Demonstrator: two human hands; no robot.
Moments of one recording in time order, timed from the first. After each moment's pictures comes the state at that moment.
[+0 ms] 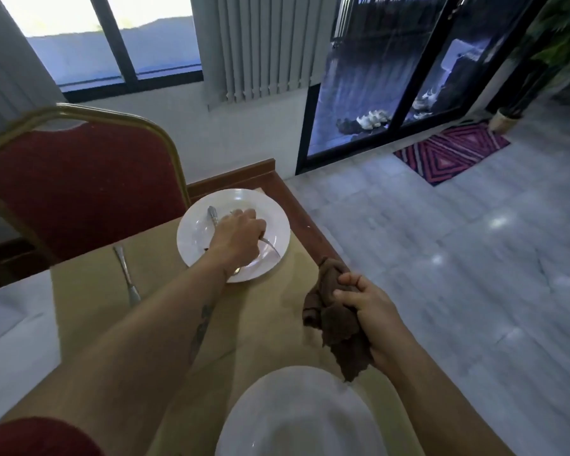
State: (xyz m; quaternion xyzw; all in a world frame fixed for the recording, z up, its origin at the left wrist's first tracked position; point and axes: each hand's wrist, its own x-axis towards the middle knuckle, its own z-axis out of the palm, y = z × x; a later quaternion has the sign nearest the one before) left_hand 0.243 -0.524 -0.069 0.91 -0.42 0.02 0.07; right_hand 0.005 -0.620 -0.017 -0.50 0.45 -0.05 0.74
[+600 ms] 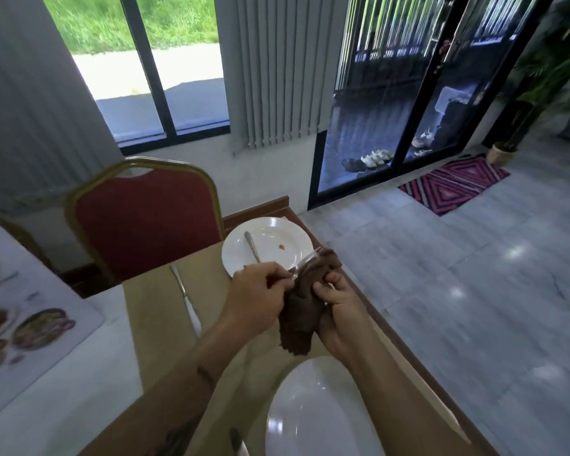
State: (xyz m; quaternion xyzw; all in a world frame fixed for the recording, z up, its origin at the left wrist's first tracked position) left_hand 0.122 -0.412 0.036 0.84 -0.31 -0.11 0.43; right_hand 0.030 -0.528 0.009 -0.32 0.32 -0.16 0.88
